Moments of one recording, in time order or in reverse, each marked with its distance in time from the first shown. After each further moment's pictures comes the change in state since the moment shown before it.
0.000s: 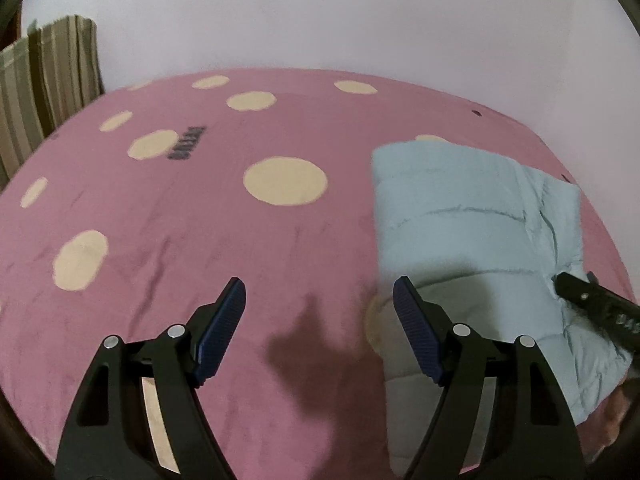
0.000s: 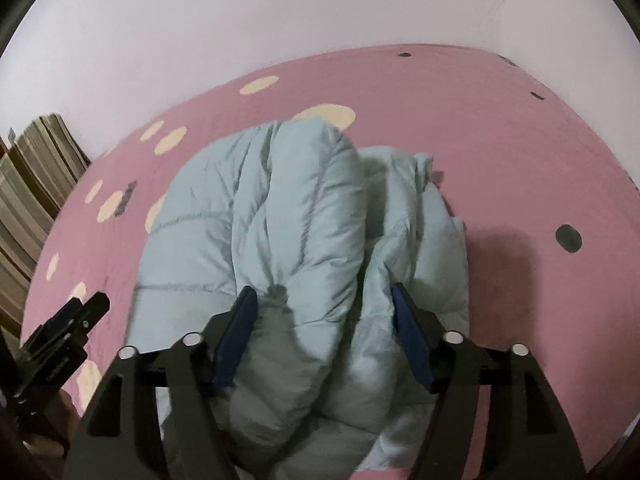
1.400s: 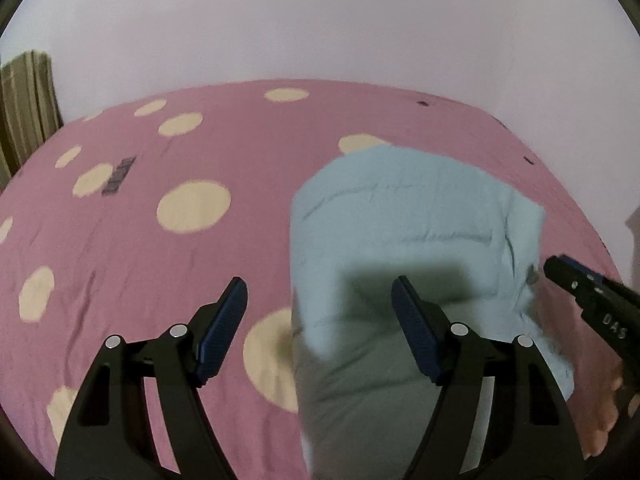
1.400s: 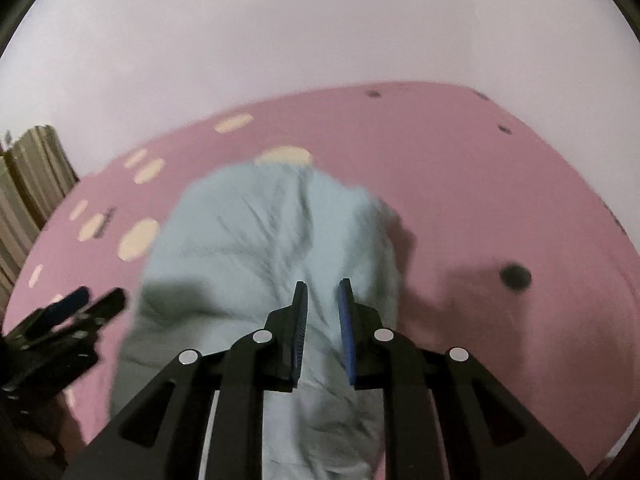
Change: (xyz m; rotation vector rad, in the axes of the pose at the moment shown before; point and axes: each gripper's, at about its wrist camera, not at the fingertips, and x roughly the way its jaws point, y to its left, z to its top) left arm 0.010 -0.101 0.019 0.123 -0.037 -0.060; right arm -0.028 -0.042 0.010 -0.030 -0.153 -0.025
